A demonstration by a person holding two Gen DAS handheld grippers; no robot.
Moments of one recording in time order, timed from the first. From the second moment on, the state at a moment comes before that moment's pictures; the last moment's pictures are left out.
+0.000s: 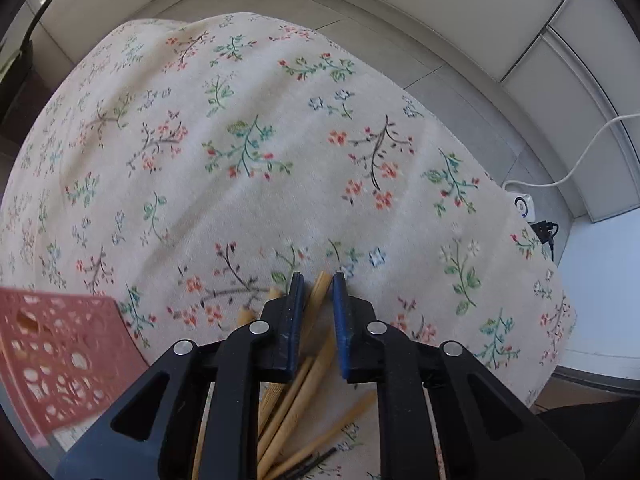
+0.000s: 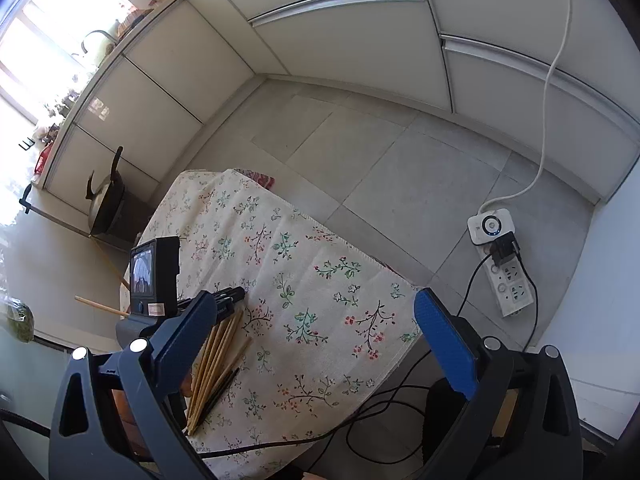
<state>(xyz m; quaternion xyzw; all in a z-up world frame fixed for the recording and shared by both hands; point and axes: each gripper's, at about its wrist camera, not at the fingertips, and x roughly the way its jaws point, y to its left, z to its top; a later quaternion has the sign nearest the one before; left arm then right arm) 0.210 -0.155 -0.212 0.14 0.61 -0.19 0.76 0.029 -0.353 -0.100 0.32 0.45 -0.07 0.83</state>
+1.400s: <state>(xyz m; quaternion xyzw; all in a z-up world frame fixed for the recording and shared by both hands) 0.042 -0.004 -0.032 0.02 0.37 -0.20 0.91 0.115 -0.225 -0.236 0.35 0.61 -0.02 0.71</state>
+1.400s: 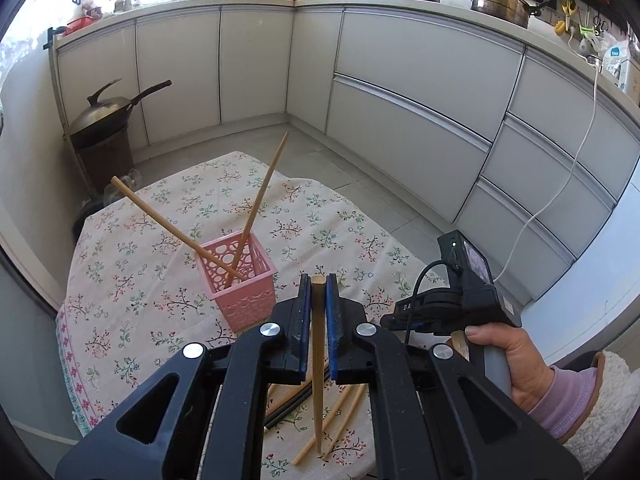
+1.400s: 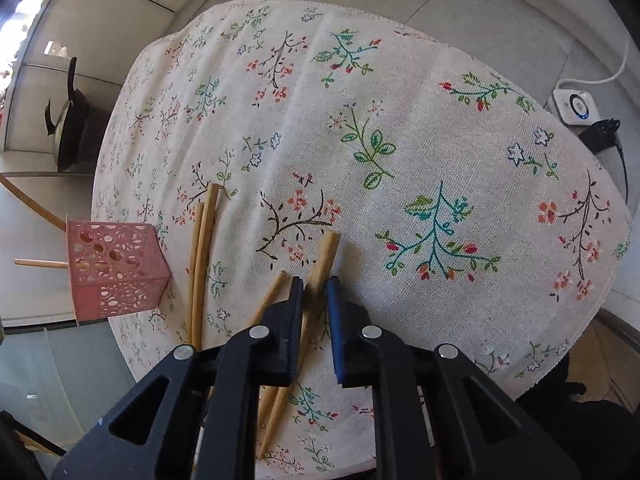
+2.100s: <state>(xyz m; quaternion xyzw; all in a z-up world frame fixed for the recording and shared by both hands) 0.031 0.021 0.000 -0.02 0.31 -0.17 0.93 0.059 -0.233 -0.095 0.31 0.44 0.08 0.84</state>
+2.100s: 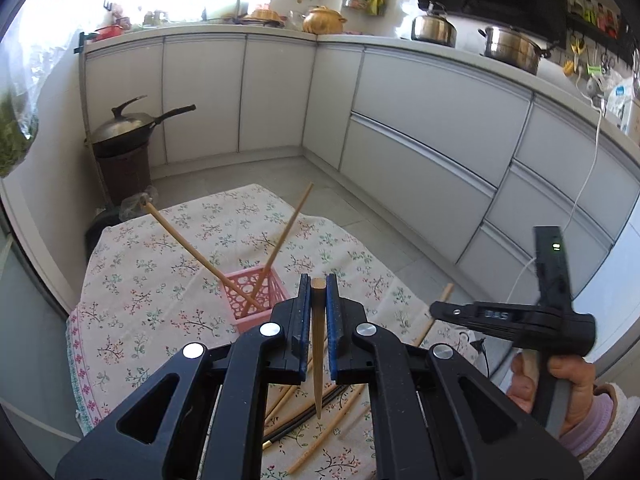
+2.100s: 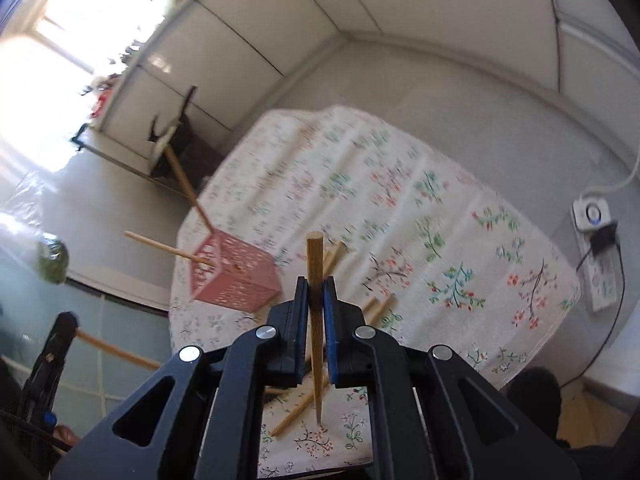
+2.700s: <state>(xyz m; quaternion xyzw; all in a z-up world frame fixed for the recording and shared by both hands) 0.038 0.044 0.038 -0.08 0.27 -0.14 0.95 0.056 -0.249 -0.005 0.32 0.34 0.11 0.87</state>
